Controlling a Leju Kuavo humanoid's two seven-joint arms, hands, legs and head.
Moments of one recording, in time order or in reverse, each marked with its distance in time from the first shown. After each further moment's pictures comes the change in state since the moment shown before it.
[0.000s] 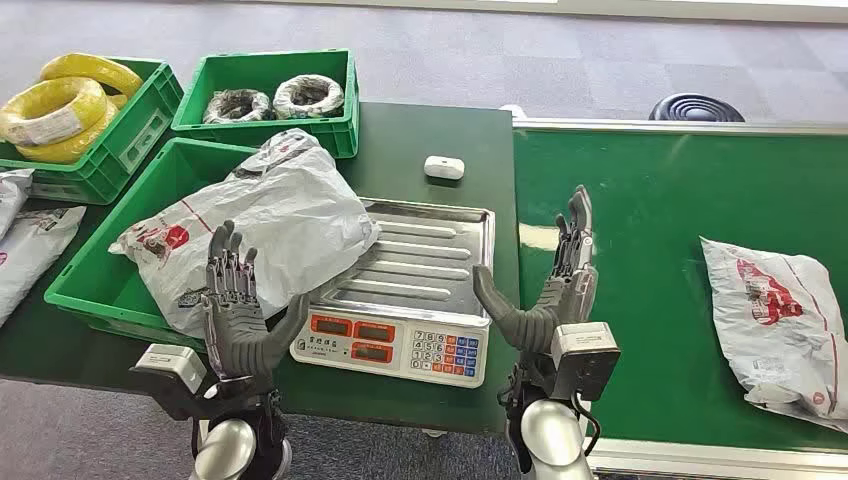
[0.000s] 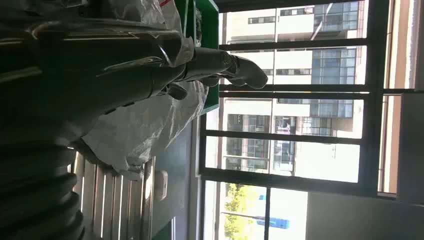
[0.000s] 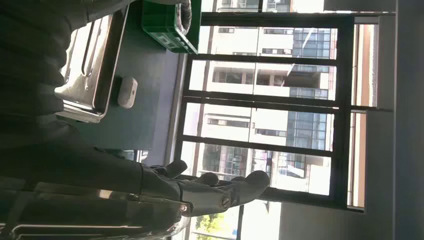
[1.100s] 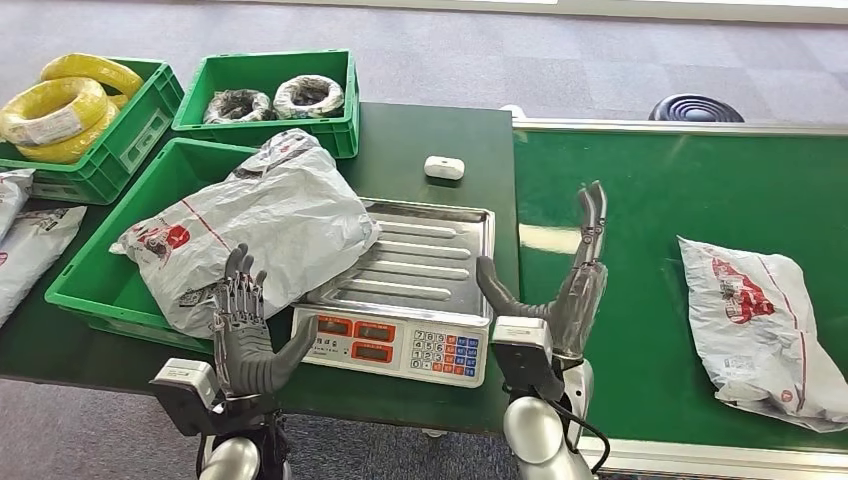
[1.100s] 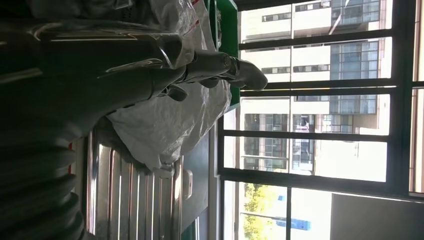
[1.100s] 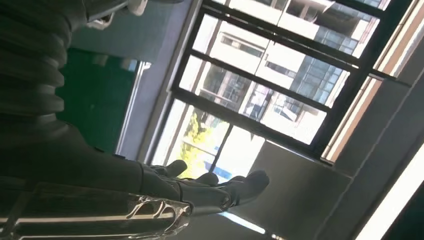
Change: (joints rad) left arm 0.048 0.007 -0.011 0.021 -0.012 0.009 -0.001; right arm -0.046 -0.013 0.005 0.030 0.458 -0.285 0.128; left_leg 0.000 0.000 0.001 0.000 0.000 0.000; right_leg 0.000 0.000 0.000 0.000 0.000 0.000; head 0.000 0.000
